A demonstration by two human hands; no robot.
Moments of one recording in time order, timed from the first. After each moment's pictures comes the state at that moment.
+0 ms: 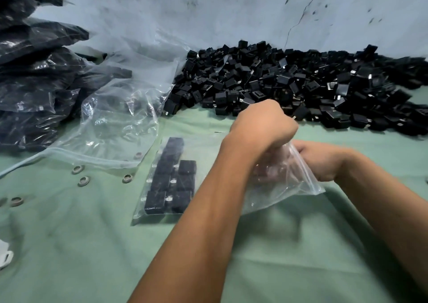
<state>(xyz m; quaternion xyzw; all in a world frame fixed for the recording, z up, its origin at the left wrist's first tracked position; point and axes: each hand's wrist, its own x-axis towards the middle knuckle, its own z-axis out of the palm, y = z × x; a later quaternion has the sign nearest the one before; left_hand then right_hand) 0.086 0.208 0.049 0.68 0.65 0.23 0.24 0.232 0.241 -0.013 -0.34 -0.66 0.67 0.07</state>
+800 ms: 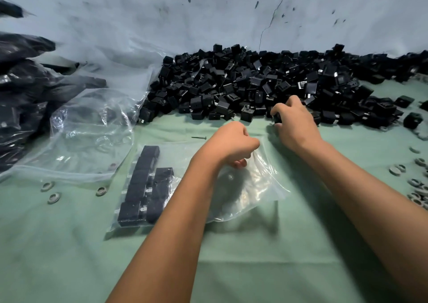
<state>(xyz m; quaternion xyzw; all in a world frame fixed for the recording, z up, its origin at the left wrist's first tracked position) 0.084 0.225 -0.001 0.64 0.61 0.25 0.39 0.269 0.312 -0.037 -0.61 -0.75 -0.02 0.24</state>
